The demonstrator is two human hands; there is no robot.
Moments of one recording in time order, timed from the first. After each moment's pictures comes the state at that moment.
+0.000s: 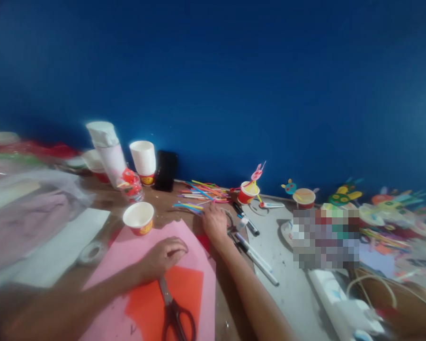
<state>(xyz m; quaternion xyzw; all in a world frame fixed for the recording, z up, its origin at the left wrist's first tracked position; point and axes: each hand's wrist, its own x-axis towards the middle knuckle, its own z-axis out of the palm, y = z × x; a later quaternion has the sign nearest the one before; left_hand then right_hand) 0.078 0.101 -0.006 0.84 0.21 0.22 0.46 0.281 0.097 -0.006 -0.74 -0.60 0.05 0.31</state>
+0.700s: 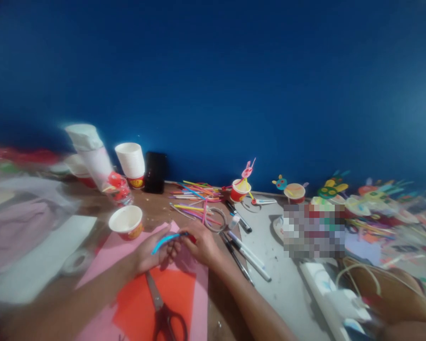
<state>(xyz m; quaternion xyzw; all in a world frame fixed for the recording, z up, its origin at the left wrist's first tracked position) 0.103 0.122 -0.020 0.32 0.26 0.13 0.90 0.262 0.052 0.004 -0.54 -0.68 0.22 0.44</state>
